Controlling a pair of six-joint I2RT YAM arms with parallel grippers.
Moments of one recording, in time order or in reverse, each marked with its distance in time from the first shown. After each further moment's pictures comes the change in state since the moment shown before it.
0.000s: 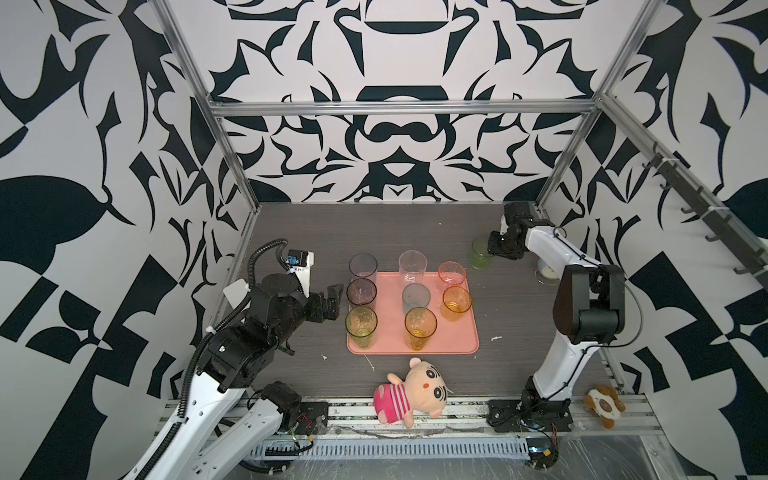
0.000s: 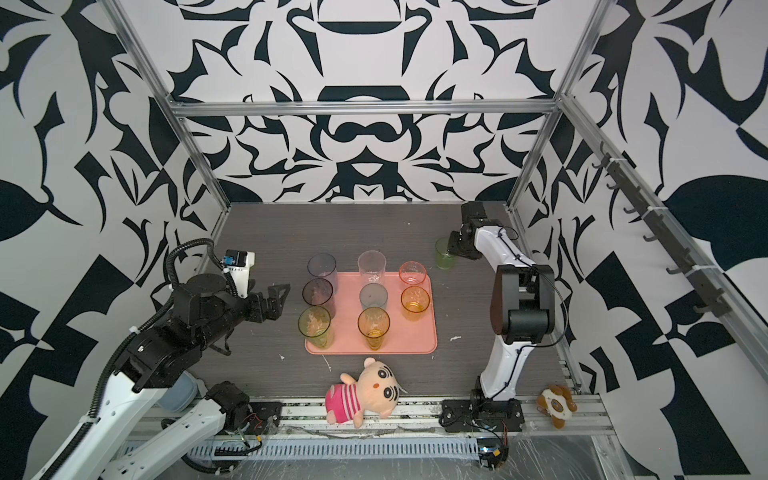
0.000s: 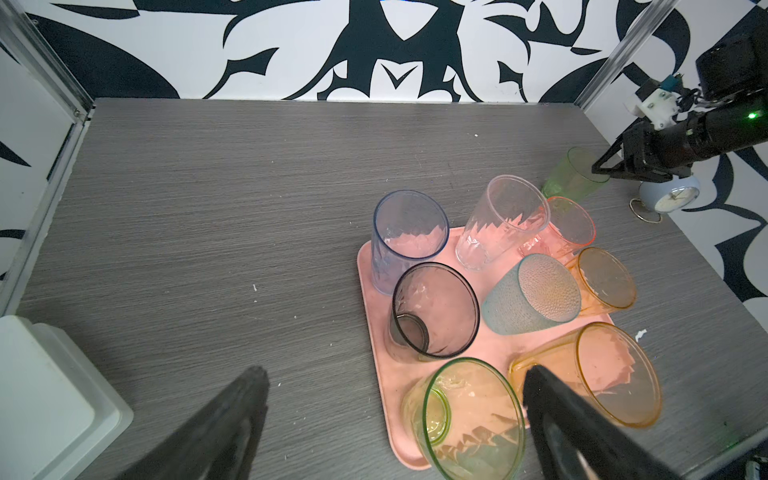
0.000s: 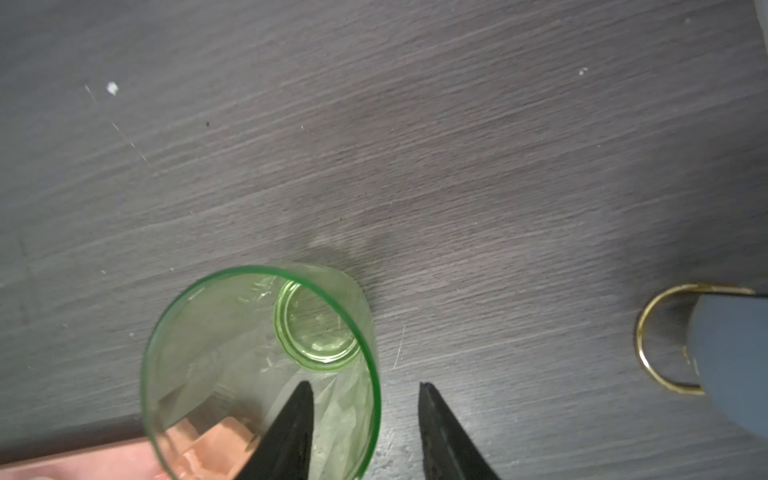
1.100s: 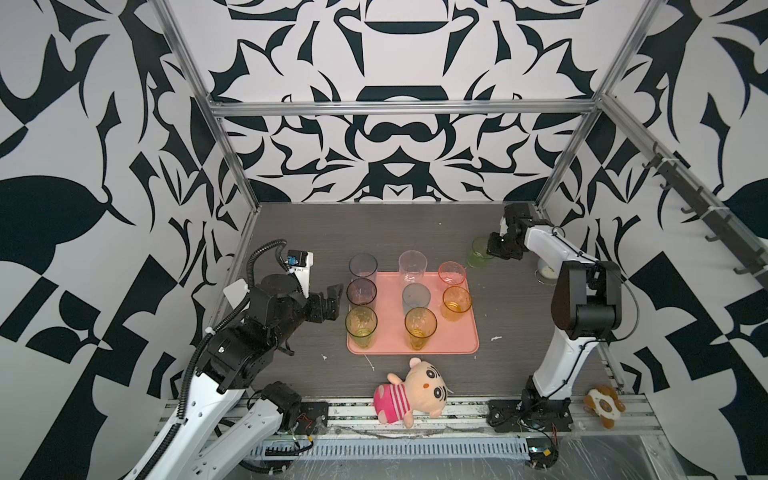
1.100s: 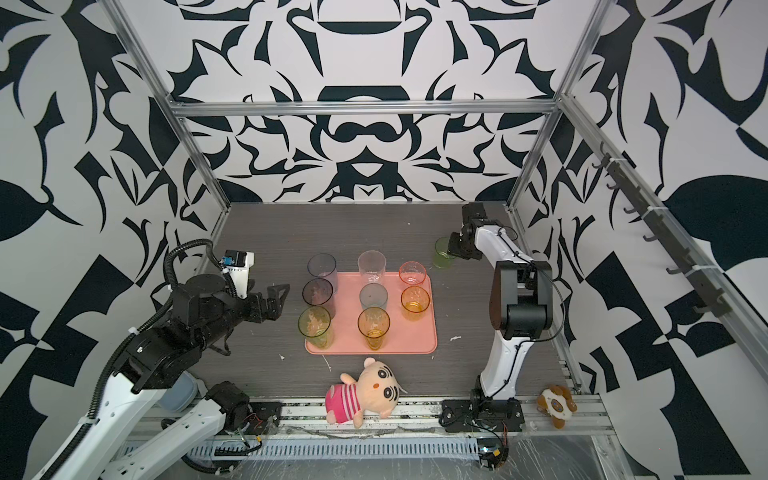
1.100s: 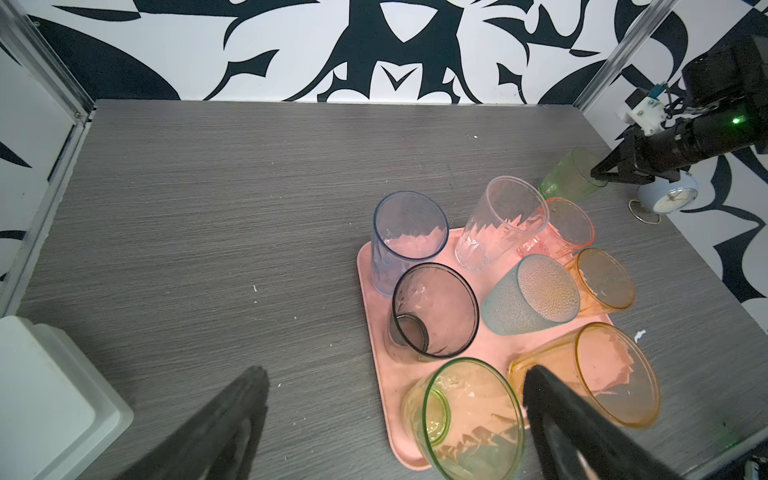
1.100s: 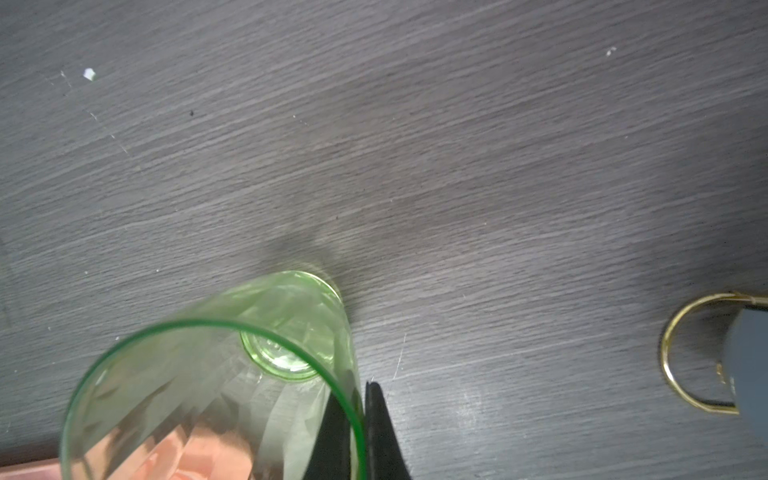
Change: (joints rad) left arm 0.000 -0.008 0.000 0.000 0.000 0.000; right arm -0.010 0.031 0.014 -0.004 -0.025 -0.015
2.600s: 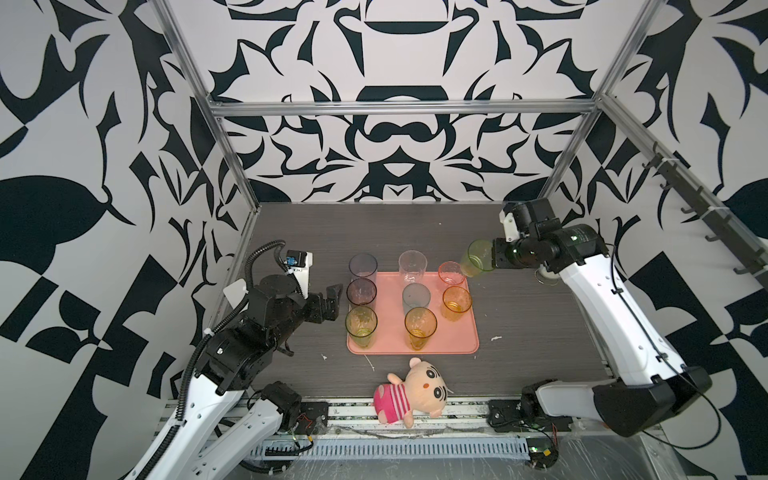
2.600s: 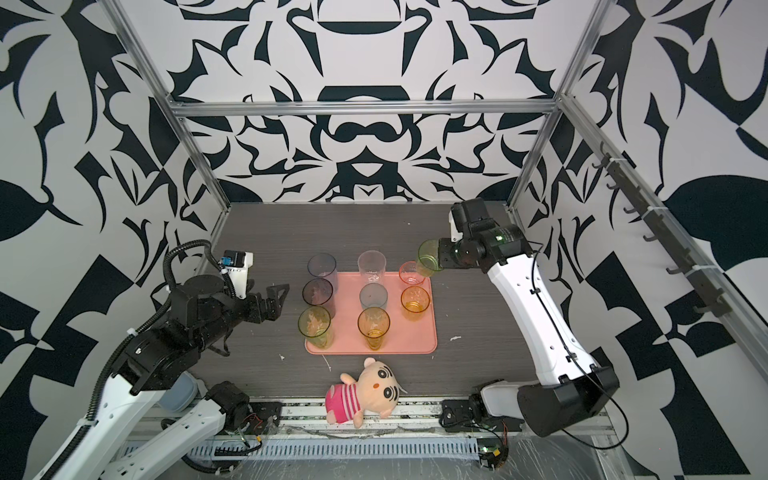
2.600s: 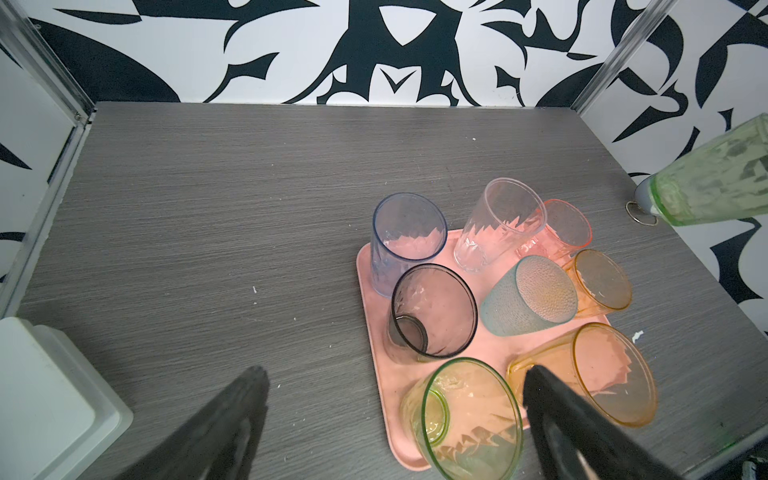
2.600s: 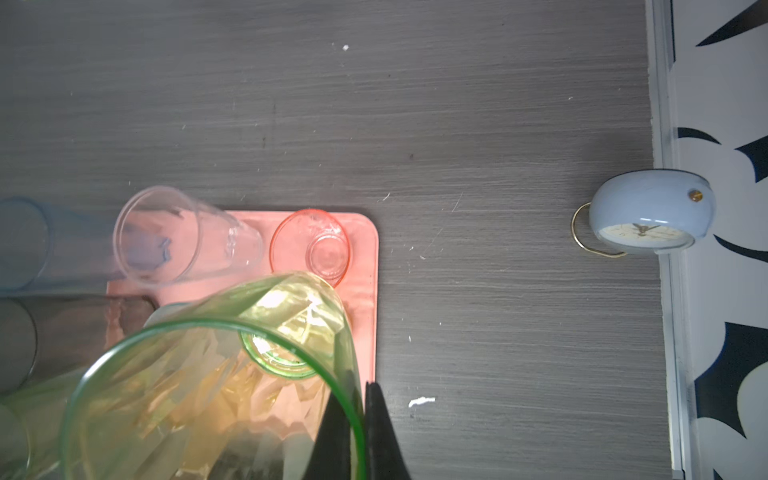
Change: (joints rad) left arm 0.000 -0.004 0.000 0.000 0.002 0.000; right arm 0.322 -0.595 0.068 -0.529 0.080 0.030
